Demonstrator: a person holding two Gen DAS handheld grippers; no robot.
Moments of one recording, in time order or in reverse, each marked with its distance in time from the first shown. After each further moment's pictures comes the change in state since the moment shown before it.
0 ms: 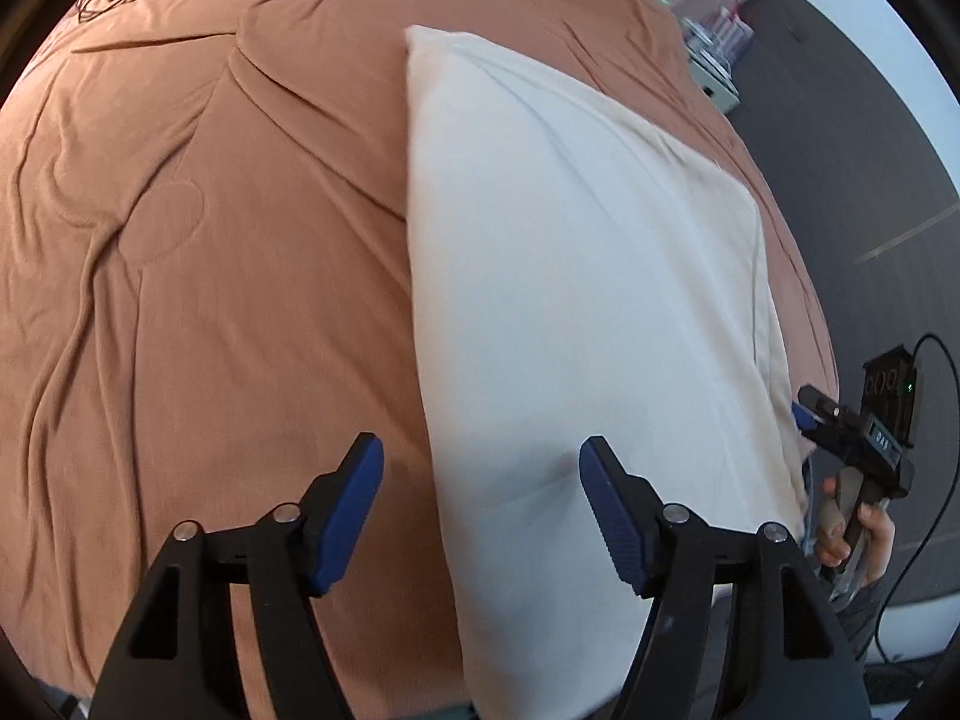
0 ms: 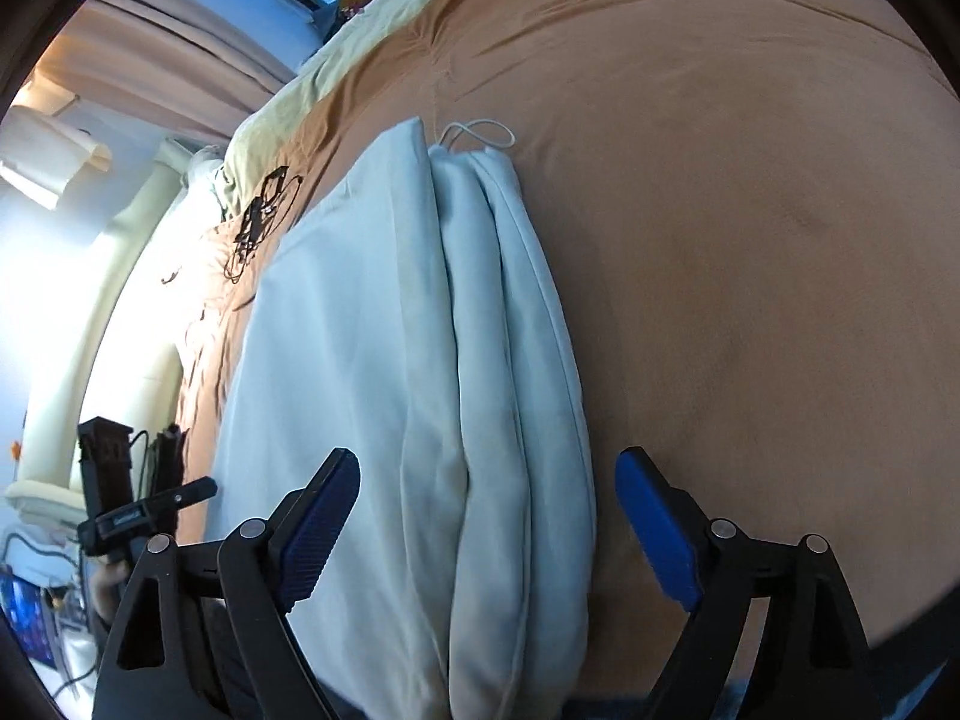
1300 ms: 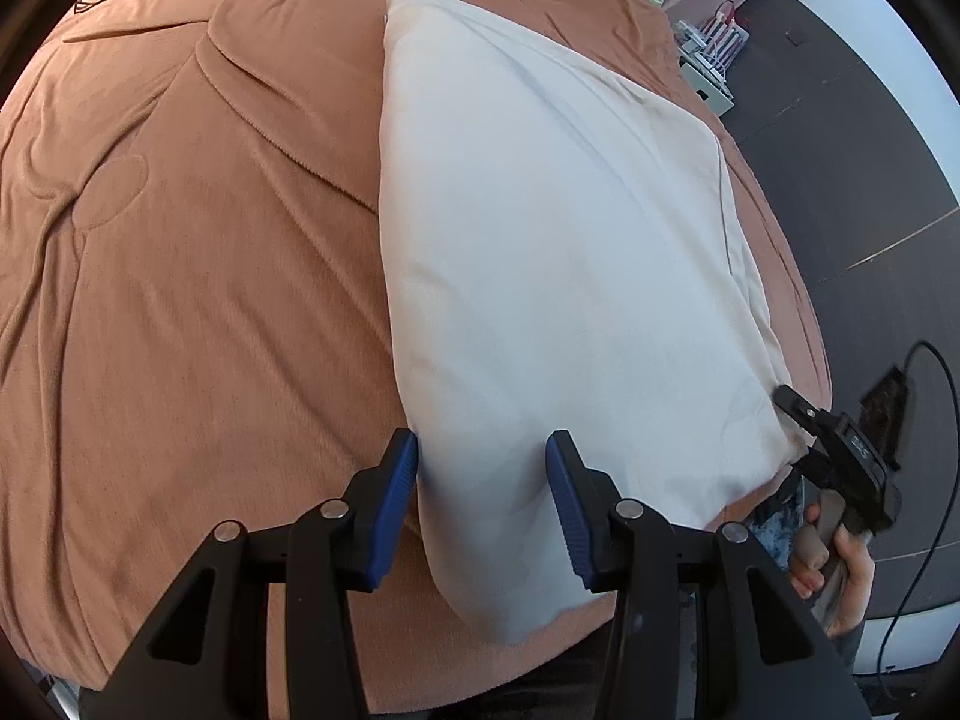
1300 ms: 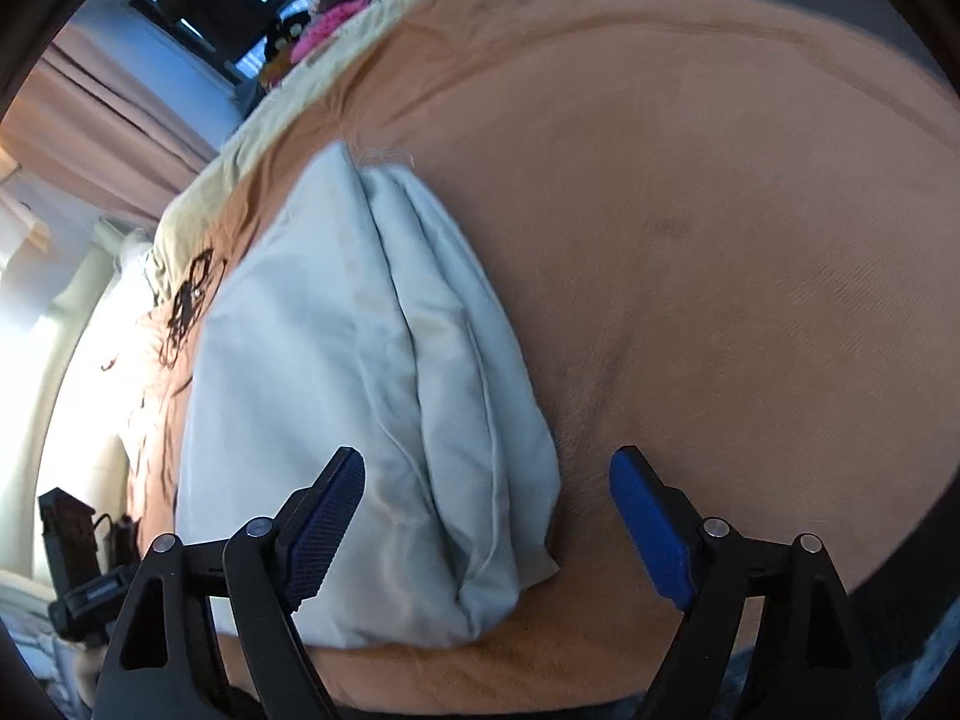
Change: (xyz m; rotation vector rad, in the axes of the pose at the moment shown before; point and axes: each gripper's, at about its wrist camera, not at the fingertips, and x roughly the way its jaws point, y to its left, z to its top) left arm 0.002 -0.025 -0.050 0.000 -0.011 -0.012; right arm -0.013 -0.018 -0.021 0.149 -0.153 -0.153
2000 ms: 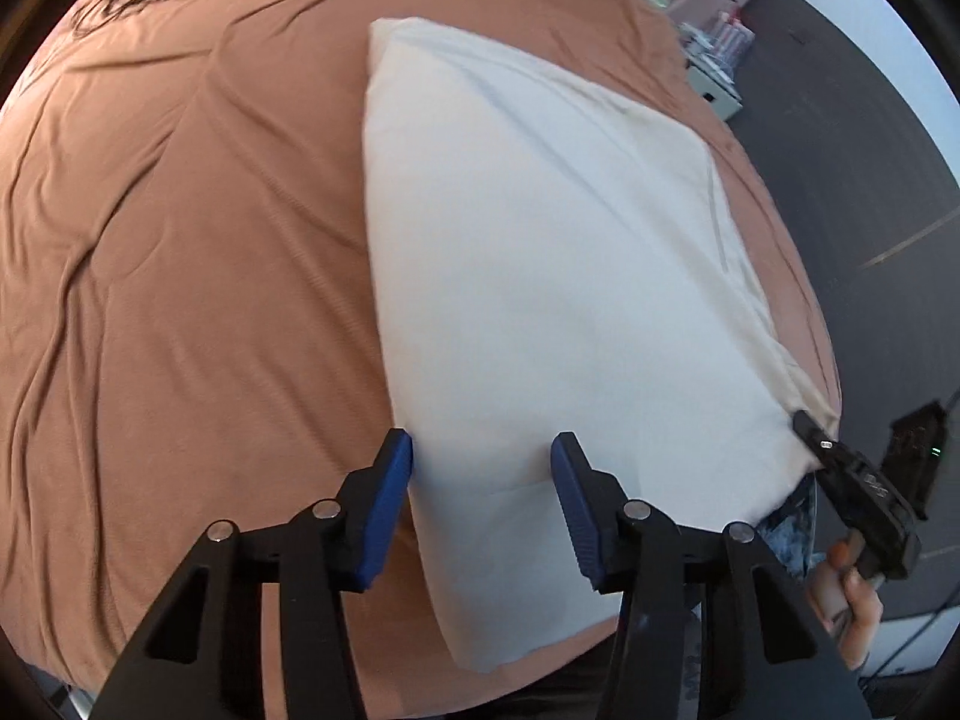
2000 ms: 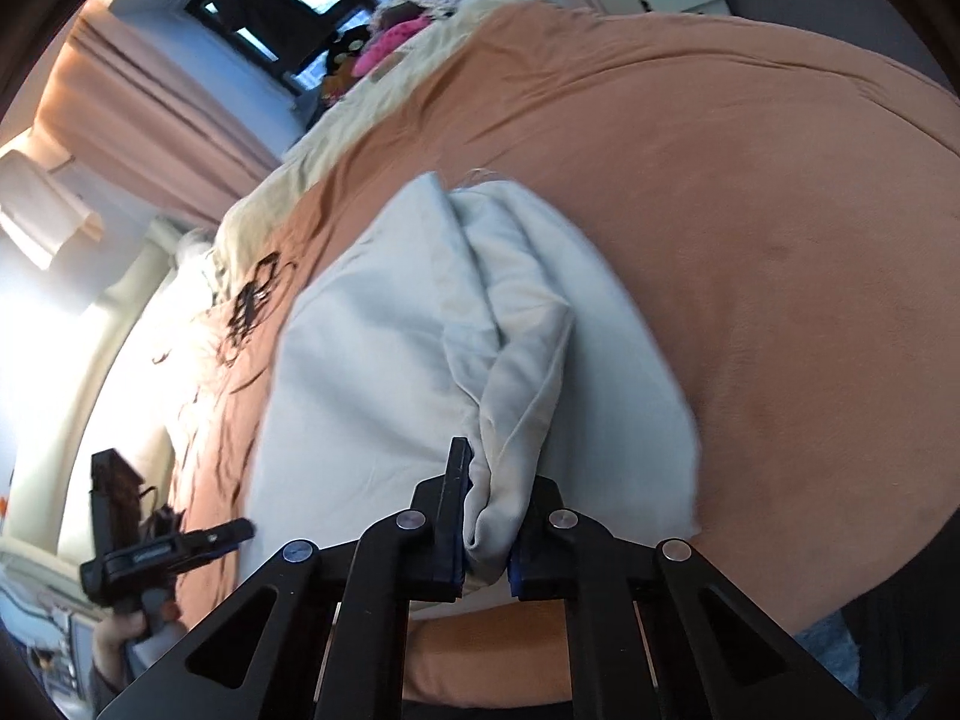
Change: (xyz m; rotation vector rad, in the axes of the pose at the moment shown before) left arm -0.017 -0.009 0.014 0.024 -0.014 0.025; right arm -0.029 0.042 -0.023 -0.047 -0.093 0.092
